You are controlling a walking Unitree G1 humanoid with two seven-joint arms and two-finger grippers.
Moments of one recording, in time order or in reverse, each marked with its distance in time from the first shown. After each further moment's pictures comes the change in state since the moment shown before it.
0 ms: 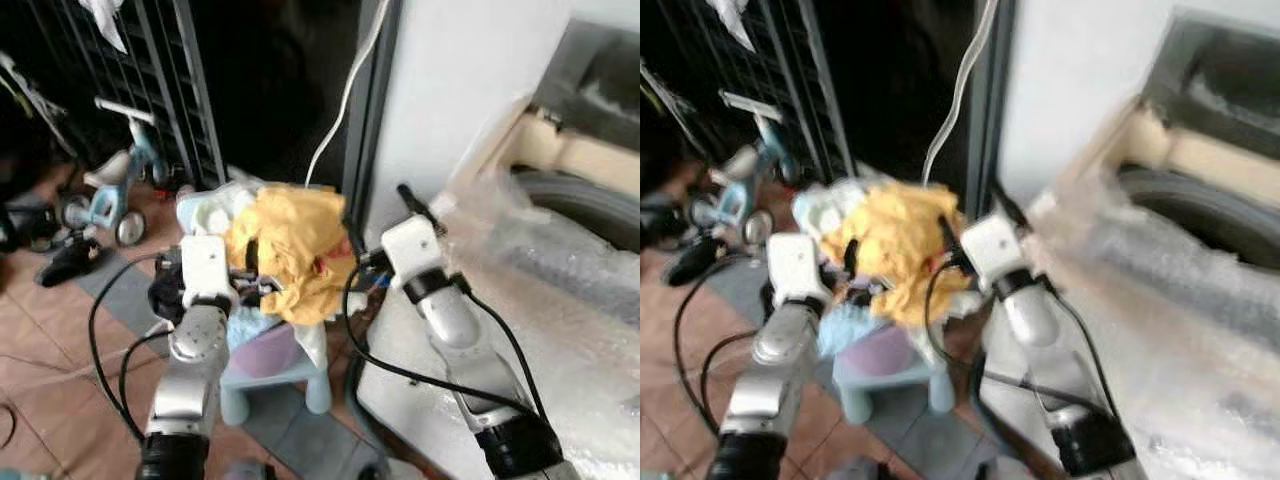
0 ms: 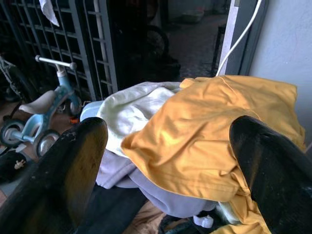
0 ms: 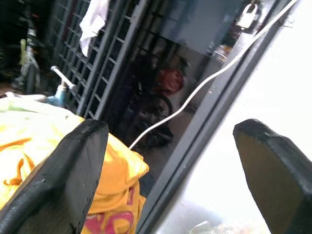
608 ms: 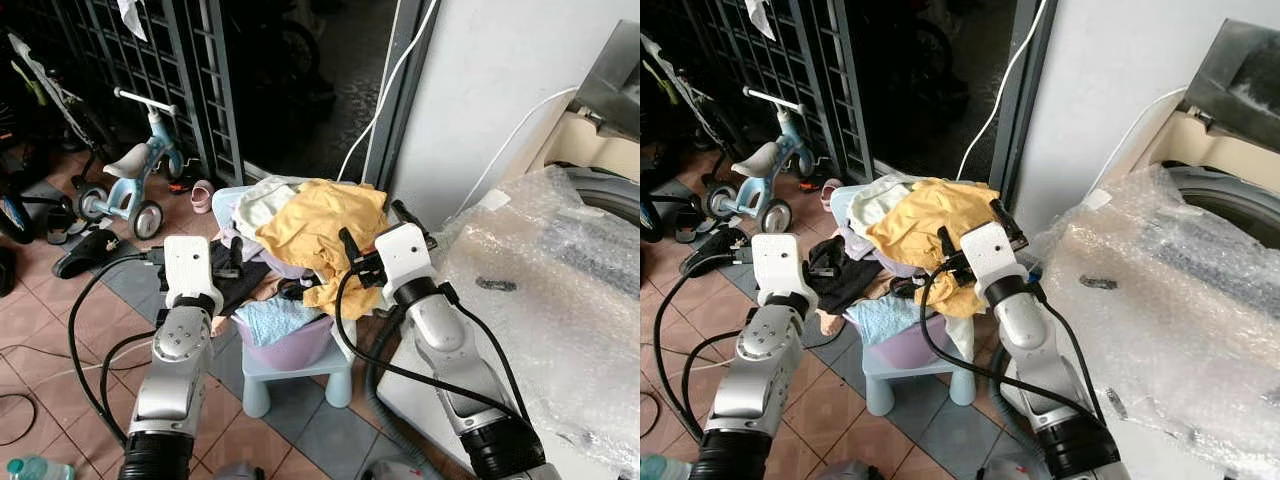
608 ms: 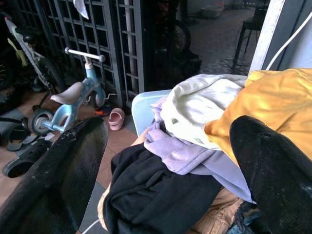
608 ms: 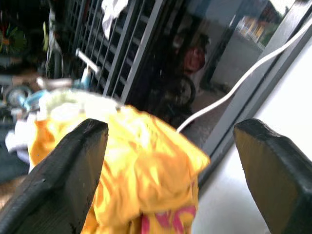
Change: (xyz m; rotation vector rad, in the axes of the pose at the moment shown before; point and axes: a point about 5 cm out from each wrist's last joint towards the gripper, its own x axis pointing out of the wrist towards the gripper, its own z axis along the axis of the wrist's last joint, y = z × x) left arm -0.002 0.015 -0.004 0.010 0.012 0.023; right arm -0.001 0.012 -0.020 0.044 0.129 0.040
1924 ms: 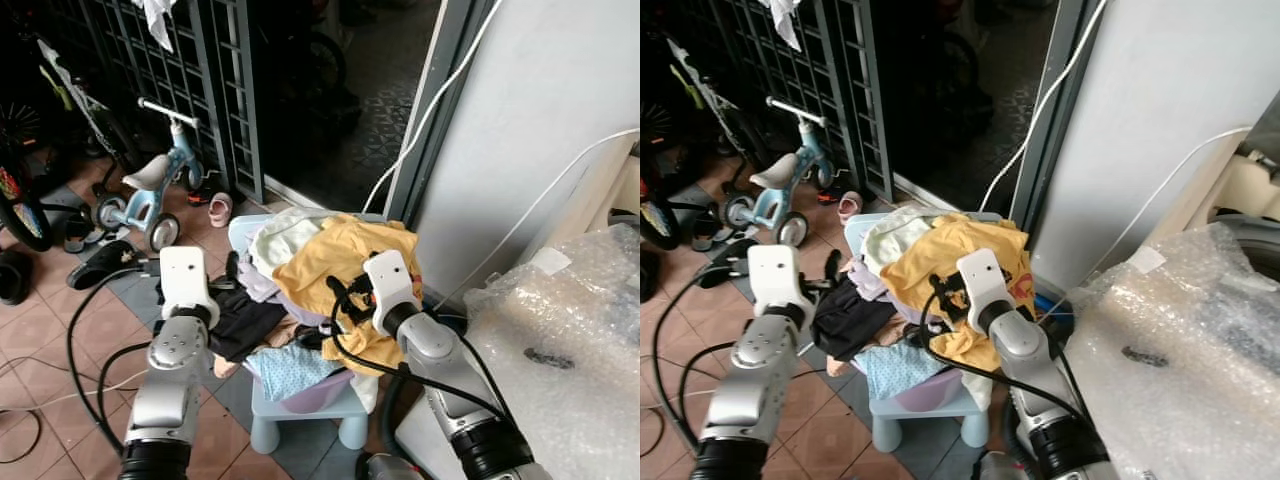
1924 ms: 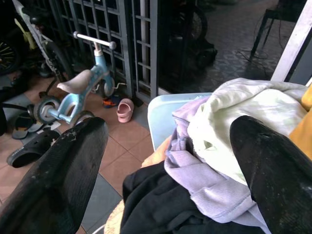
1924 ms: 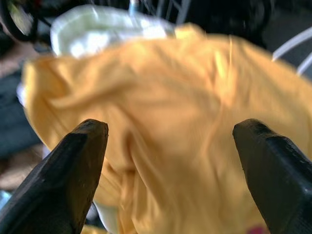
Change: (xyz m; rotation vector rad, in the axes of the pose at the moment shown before) left arm -0.004 0.004 -0.010 -0.018 0.073 -0.004; right arm -0.005 0.027 -0.055 0.177 0.357 0.137
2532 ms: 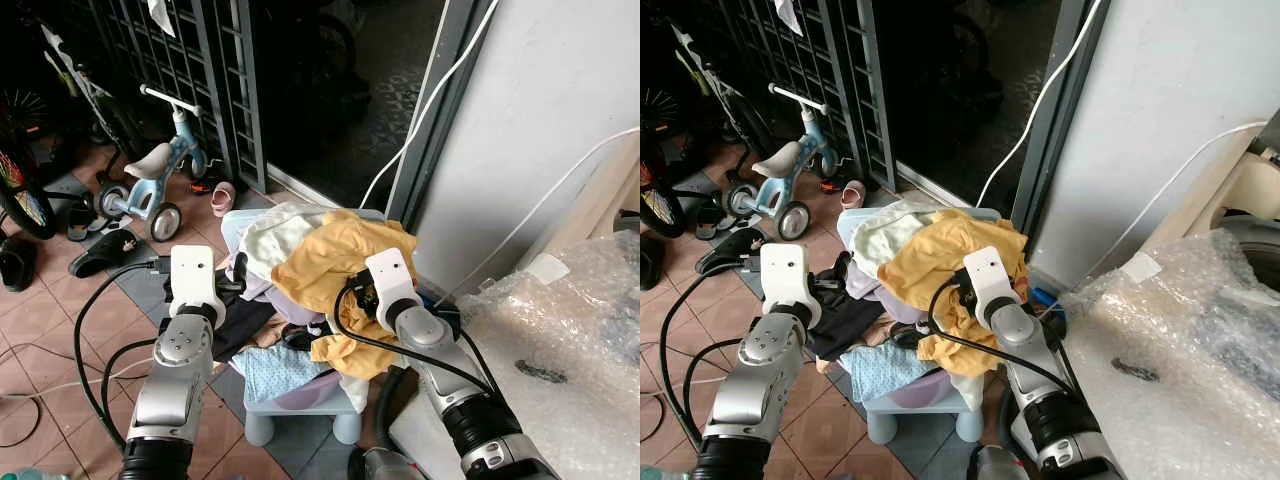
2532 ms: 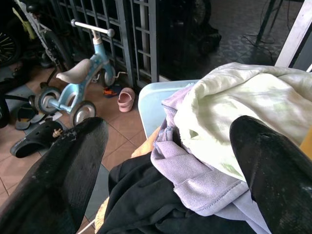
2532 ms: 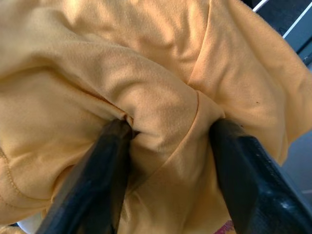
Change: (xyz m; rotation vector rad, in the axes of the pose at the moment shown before) left arm -0.001 -0.001 -0.002 0.026 0.030 -0.009; right arm 0.013 -0.012 -0.002 0.006 0.076 -0.079
